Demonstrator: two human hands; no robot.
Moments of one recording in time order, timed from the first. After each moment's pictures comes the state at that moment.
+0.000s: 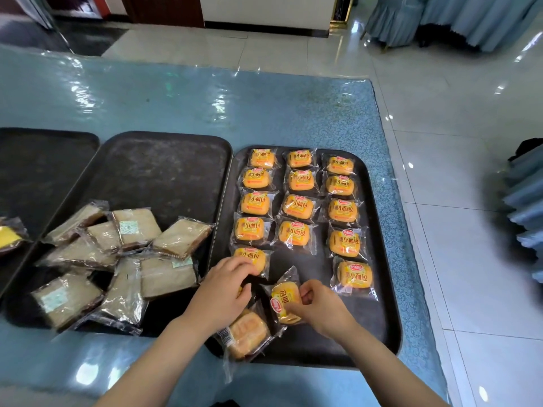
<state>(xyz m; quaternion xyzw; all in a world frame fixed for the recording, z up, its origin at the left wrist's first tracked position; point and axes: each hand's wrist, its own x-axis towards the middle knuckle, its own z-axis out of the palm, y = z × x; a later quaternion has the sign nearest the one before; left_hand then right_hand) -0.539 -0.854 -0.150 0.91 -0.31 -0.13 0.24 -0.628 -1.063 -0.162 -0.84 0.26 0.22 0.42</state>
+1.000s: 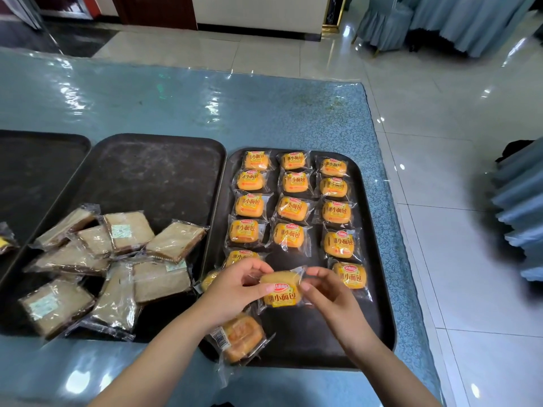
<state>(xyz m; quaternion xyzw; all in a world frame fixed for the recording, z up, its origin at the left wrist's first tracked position) -0.540 -0.880 -0.120 0.77 -0.14 -0.33 0.53 -0.647 -1.065 -0.123 -0.63 0.25 0.00 0.74</state>
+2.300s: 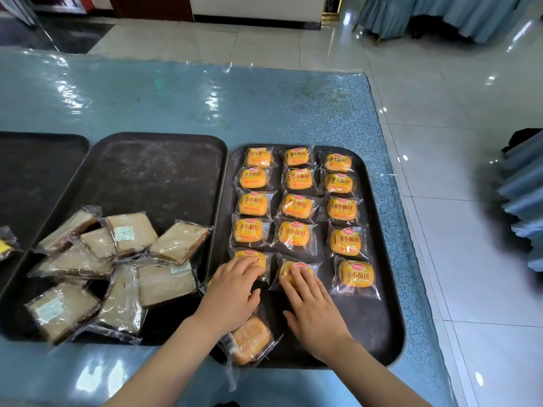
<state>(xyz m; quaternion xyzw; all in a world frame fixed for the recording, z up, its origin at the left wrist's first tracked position) -0.532 -0.867 -0.165 0.92 -0.34 -0.13 0.16 -0.640 -1.047 -0.197 -0.99 -0.01 0.09 0.07</state>
